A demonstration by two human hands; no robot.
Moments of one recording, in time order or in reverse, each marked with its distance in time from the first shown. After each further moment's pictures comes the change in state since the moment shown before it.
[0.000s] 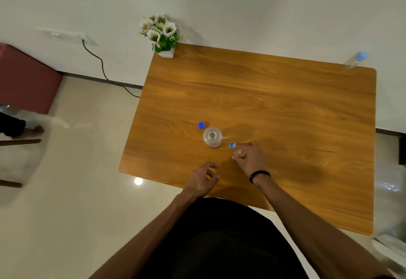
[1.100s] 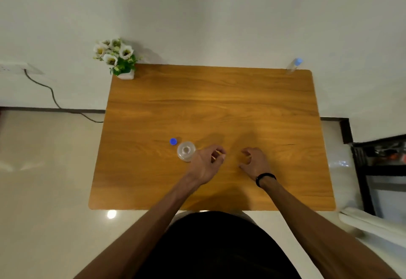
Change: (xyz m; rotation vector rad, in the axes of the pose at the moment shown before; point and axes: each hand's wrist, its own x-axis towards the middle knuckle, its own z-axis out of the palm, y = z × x) left_hand 0.036 0.114 0.000 0.053 -0.053 0.383; right_hand -0.024 0.038 -0.073 -0.090 0.069 0.250
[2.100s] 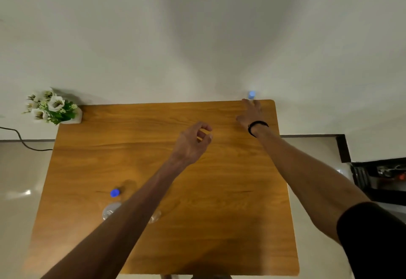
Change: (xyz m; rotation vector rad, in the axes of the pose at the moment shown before) left_hand 0.225 0.169 0.061 0.081 0.083 -0.018; right_hand 0.286 0.044 -0.240 0.074 0.120 -0.060
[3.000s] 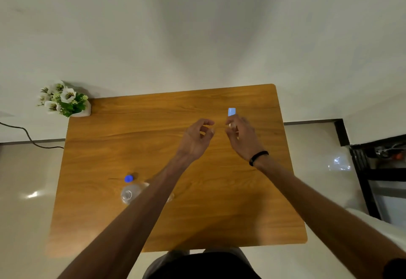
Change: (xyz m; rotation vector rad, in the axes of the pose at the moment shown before) left_hand -0.049 -0.021 -0.001 -0.056 0.012 0.001; right_hand -0.170 -0.012 0.045 0.244 0.131 -0.412
